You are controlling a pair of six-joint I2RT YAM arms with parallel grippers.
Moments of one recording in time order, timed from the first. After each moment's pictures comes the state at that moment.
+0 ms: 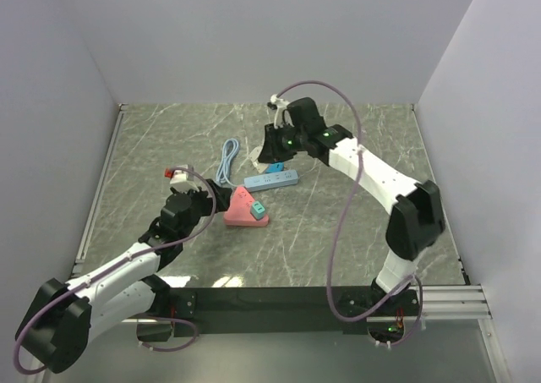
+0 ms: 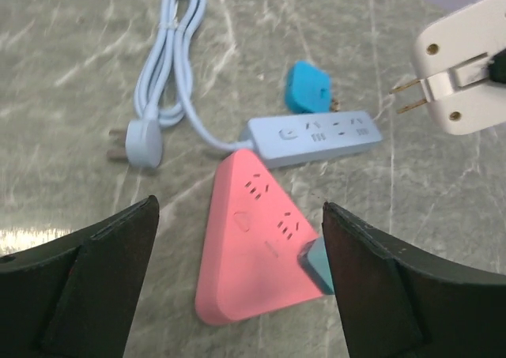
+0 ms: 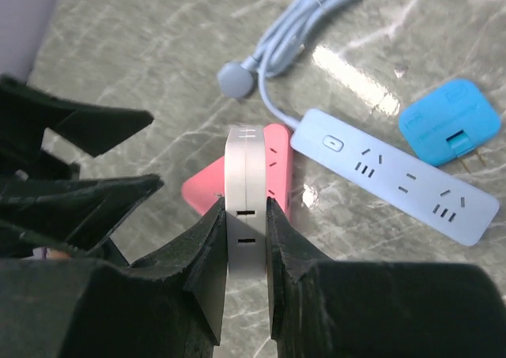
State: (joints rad) left arm -0.54 0.92 0.30 0.38 -0.23 -0.59; right arm 0.58 1.71 1.52 -0.46 -0.39 0.27
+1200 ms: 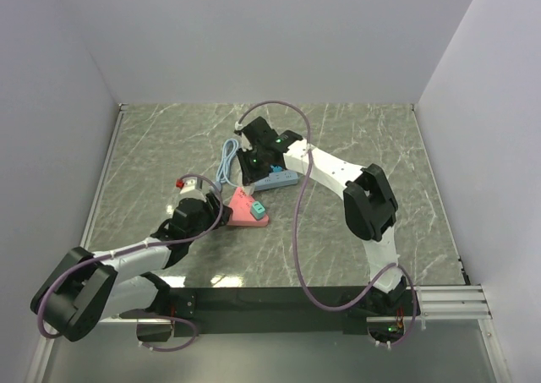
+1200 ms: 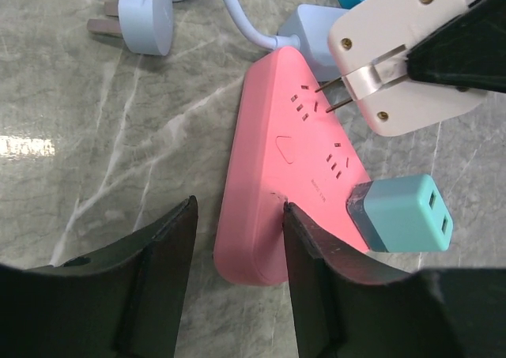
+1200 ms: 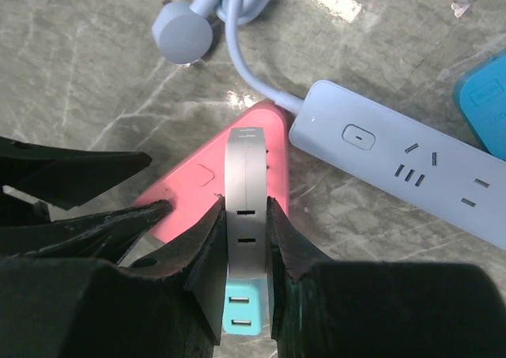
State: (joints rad) left arm -0.54 1.14 0.23 0.44 -0.13 -0.73; right arm 0.76 2.05 1.77 -0.68 -0.17 0.30
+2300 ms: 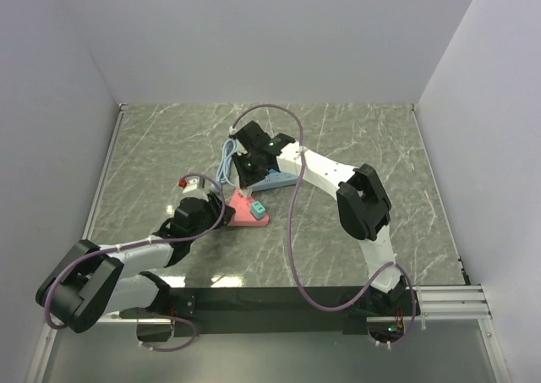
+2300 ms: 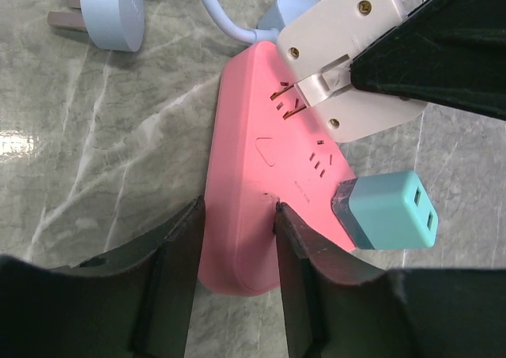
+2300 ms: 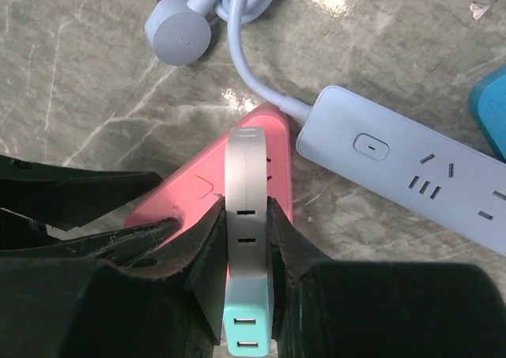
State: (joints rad) left arm -0.54 1.20 0.23 0.51 -0.08 -0.75; right arm 0.79 2.10 1.80 -0.69 -0.13 0.29
